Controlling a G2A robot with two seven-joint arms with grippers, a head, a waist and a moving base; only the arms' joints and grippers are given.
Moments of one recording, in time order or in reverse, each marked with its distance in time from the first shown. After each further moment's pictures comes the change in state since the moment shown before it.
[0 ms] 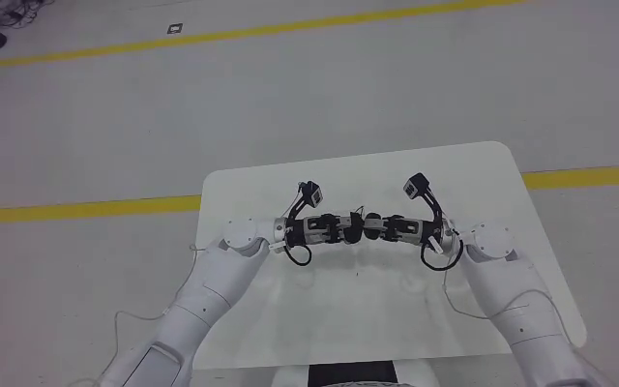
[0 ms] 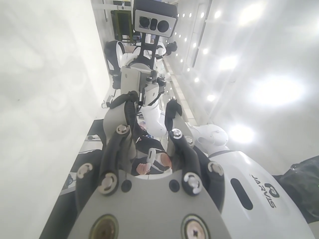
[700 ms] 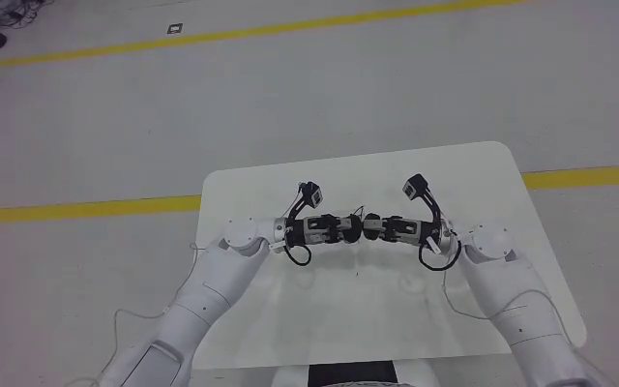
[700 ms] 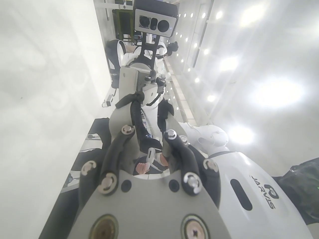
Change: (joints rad) left arm -0.010 0.003 0.013 0.011 -0.007 0.004 -0.001; right arm 0.002 0.004 -0.014 0.007 -0.020 0.000 -0.023
